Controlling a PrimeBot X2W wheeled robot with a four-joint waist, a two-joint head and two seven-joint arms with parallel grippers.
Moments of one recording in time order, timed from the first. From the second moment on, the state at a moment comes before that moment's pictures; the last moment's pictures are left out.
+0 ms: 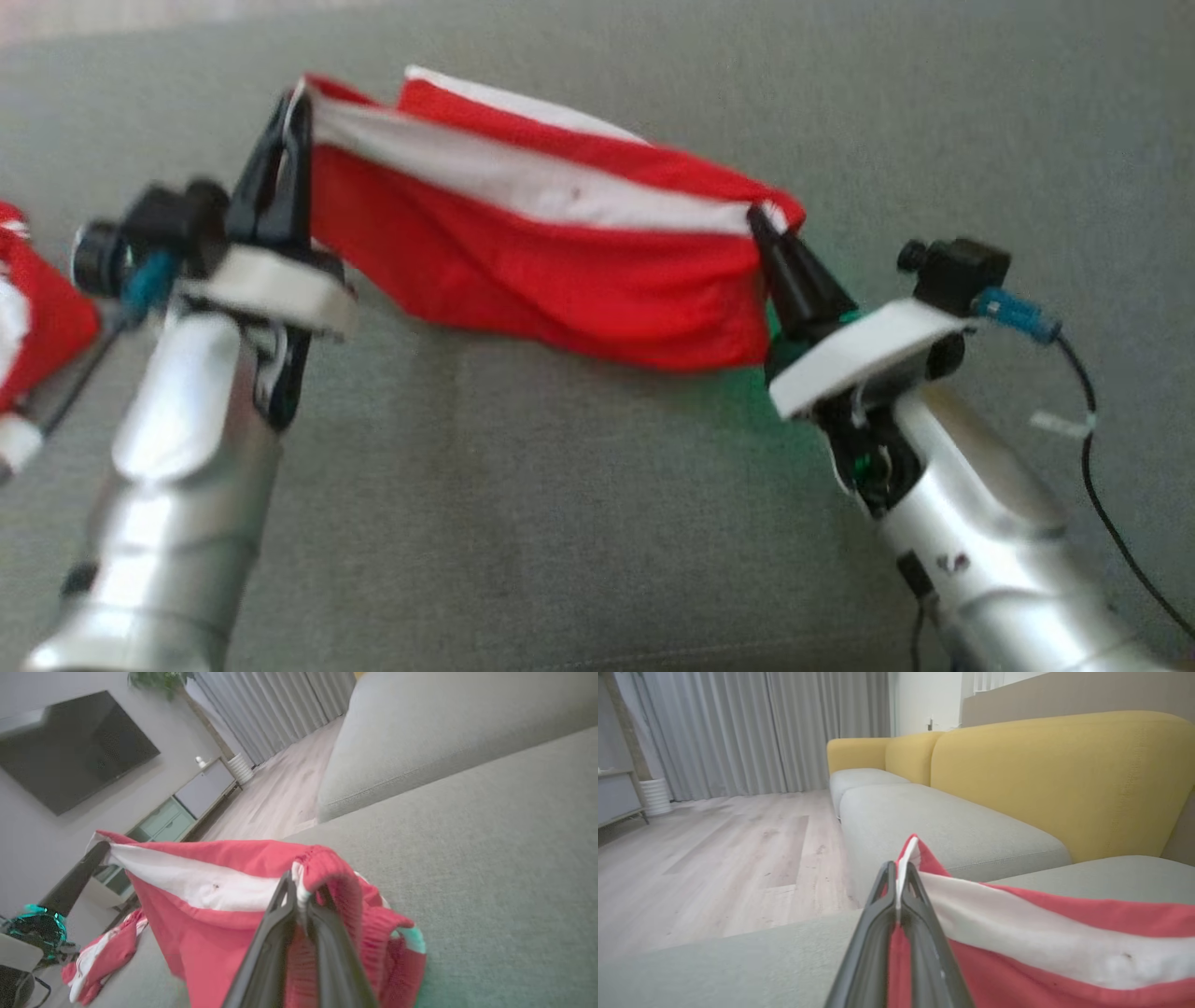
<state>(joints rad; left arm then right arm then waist) -0.70 0.18 -0.24 0.66 -0.24 -0.13 -0.25 -0.52 -0.11 0.51 0.51 0.76 0.13 -0.14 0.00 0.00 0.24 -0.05</state>
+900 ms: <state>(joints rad) -1.07 0.28 -0.52 1.07 -0.41 -0.13 -0.25 -0.74 -0.07 0.64 0.65 1.04 0.13 -0.24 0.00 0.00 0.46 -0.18</state>
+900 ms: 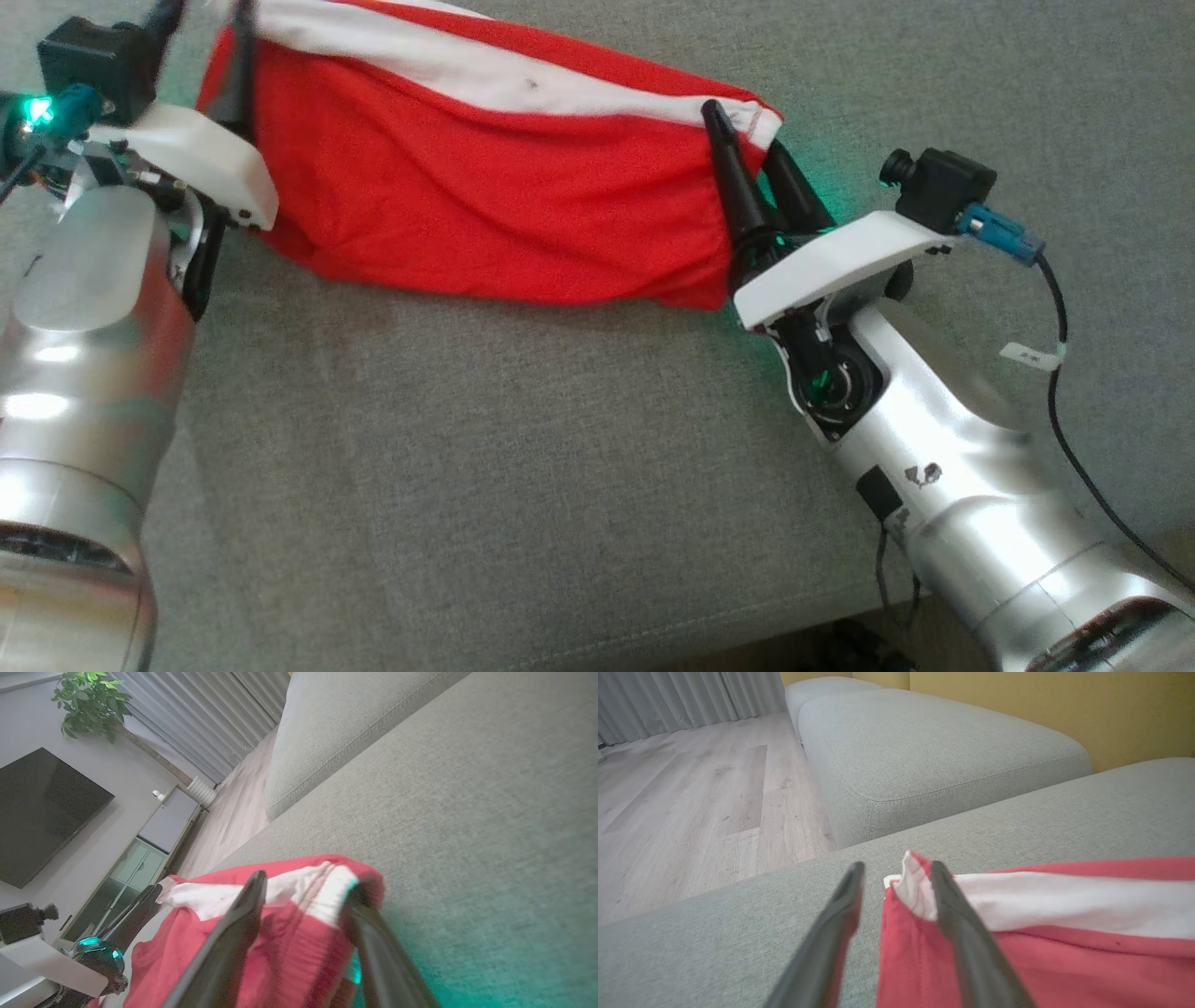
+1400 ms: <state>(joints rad) -0.82 0.24 -0.35 0.93 -0.45 -0.08 -0.25 -0.63 -0.09 0.58 0.70 1.00 0.13 -0.25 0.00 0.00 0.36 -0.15</state>
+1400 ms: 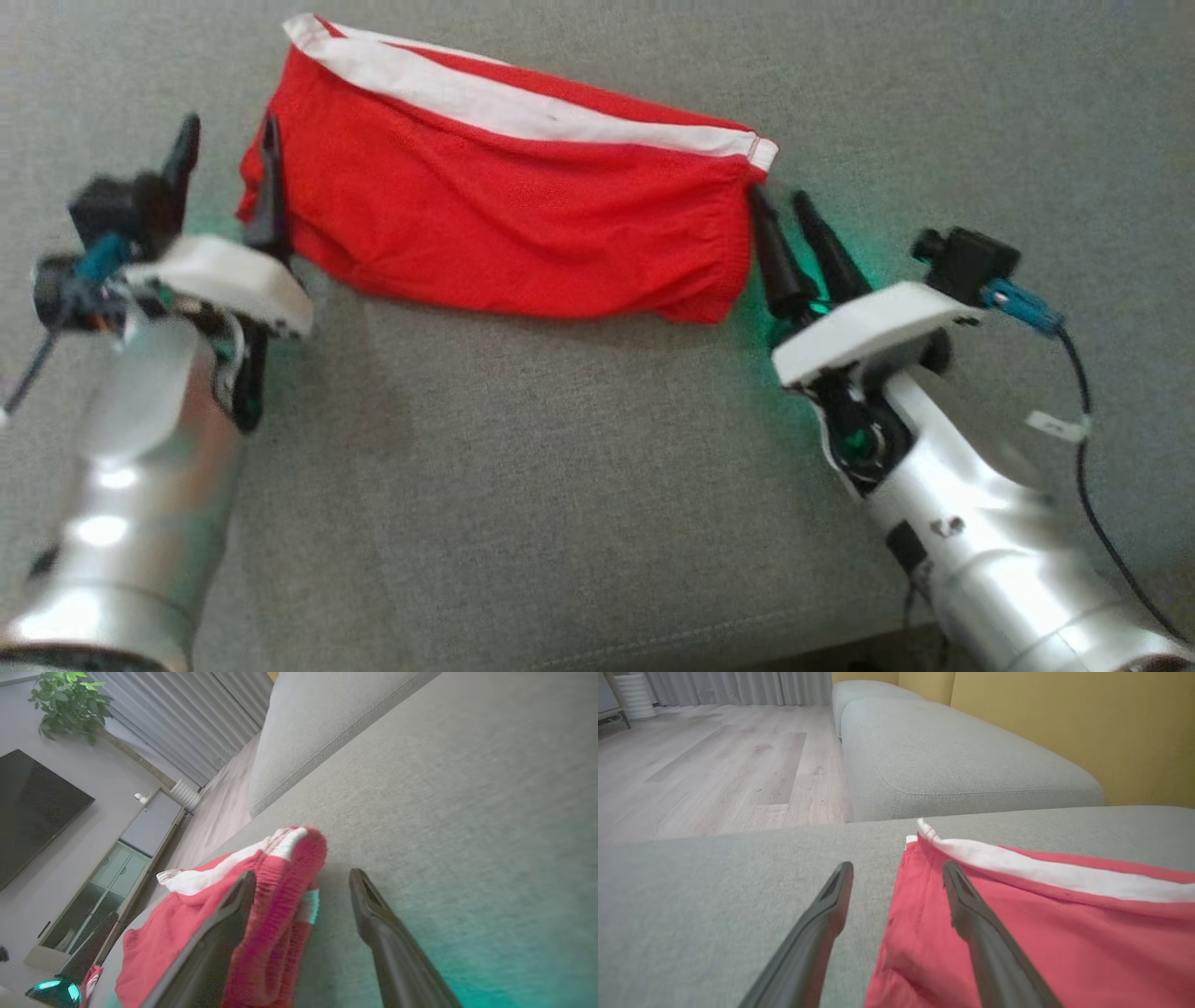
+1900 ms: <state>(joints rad) -0.69 0.18 -0.22 0.89 -0.44 -0.10 -0.25 -0.45 -0.09 0.21 0.55 0.43 0.13 -0.25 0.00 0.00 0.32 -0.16</state>
